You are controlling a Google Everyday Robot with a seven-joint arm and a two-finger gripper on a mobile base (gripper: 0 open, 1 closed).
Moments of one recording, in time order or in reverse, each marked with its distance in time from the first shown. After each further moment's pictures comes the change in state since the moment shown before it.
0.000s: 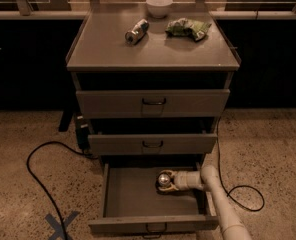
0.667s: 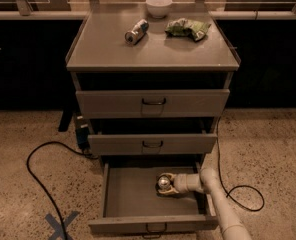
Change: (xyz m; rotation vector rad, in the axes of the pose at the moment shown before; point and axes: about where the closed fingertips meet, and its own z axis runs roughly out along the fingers) arm 0.013 0.016 0.007 -0.028 0.001 0.051
